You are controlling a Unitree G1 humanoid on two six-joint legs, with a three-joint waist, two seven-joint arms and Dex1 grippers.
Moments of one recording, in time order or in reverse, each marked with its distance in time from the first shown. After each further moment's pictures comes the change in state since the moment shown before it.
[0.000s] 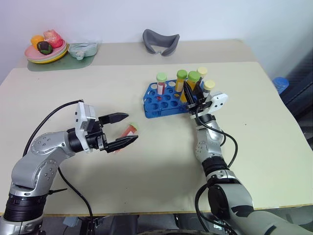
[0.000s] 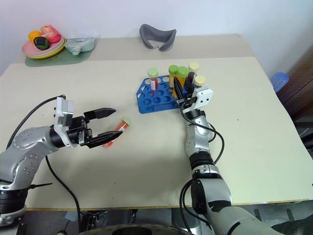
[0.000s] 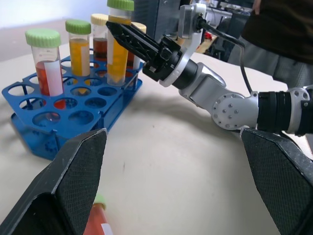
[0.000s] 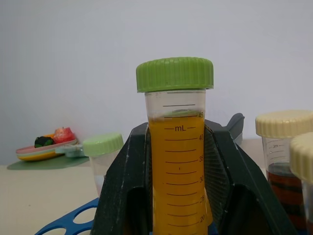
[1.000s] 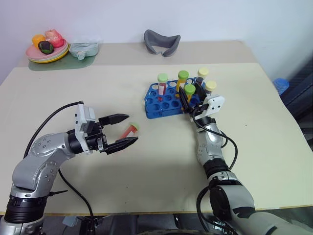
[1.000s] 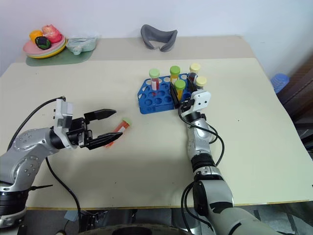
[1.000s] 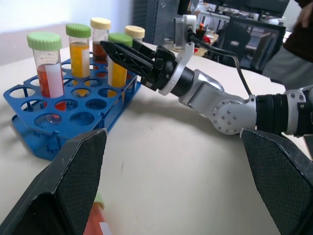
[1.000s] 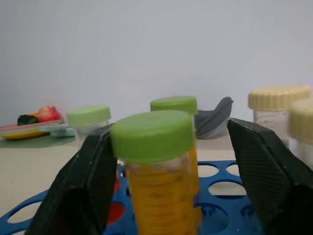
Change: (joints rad) left arm 0.003 -0.012 0.000 0.001 0.004 -0.021 -0.013; right arm 0.020 -0.018 0.004 0.023 -0.073 -0.015 -0.089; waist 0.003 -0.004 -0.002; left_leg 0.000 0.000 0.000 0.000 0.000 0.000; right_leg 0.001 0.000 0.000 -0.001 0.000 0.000
